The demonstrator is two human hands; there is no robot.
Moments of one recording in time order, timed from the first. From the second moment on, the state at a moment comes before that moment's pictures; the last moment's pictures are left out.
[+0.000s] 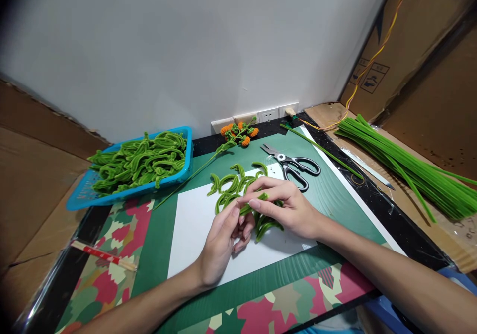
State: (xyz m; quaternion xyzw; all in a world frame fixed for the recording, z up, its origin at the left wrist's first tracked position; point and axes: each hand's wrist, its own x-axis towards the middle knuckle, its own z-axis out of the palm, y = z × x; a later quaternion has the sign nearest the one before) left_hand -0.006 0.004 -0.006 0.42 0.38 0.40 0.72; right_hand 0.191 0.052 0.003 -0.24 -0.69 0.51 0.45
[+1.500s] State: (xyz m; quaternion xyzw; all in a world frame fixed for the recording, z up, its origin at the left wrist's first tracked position) left_hand -0.006 0.005 -0.010 0.44 0.36 0.42 0.71; right_hand 0.192 0.053 0.004 -0.24 -0.70 0.50 0.46
